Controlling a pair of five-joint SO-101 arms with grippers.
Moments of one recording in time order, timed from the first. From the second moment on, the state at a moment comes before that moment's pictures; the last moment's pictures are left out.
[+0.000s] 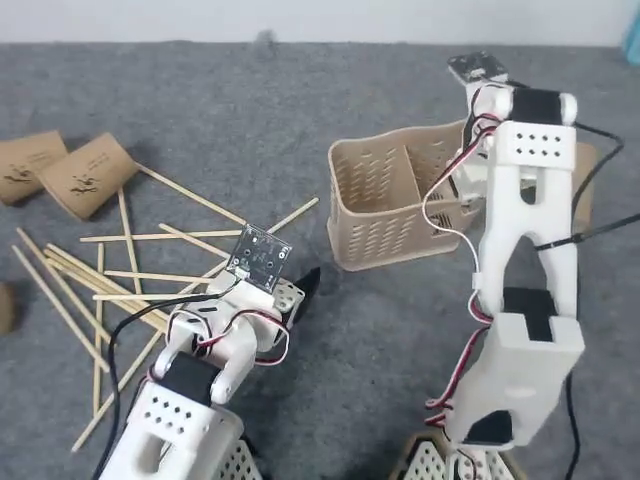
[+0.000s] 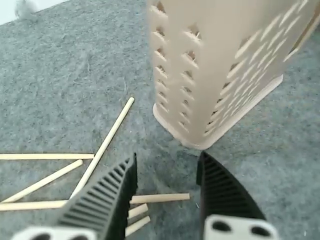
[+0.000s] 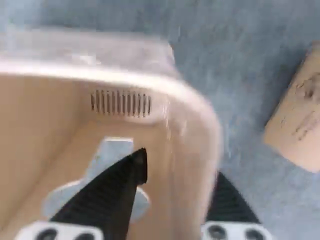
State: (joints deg) left arm 16.9 -75.5 85.3 41.3 -1.5; right arm -0.4 22.3 -31.7 100.7 19.3
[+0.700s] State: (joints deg) left arm 16.9 -75.5 85.3 41.3 -1.5; right arm 0.3 6.4 -12.1 100.7 10.4
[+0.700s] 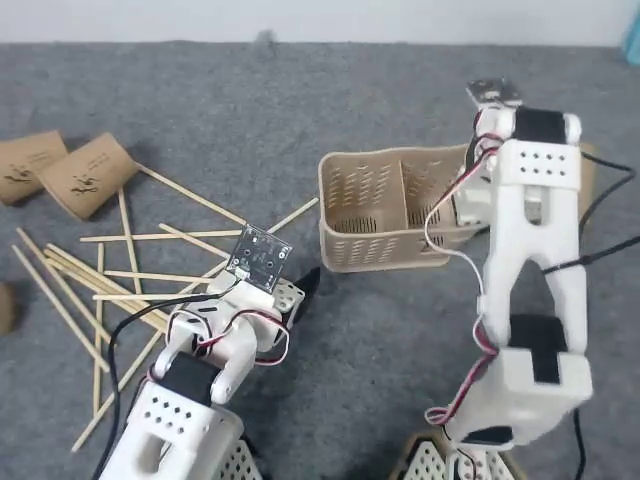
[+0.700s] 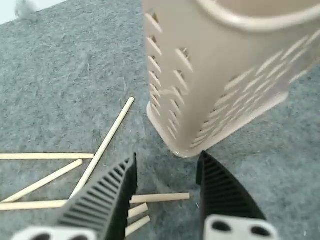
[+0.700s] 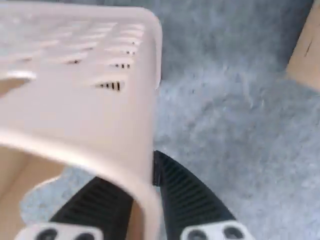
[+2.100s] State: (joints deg) left arm 16.9 -75.5 85.3 41.3 -1.5; right arm 6.5 -16.6 -6.9 100.7 16.2
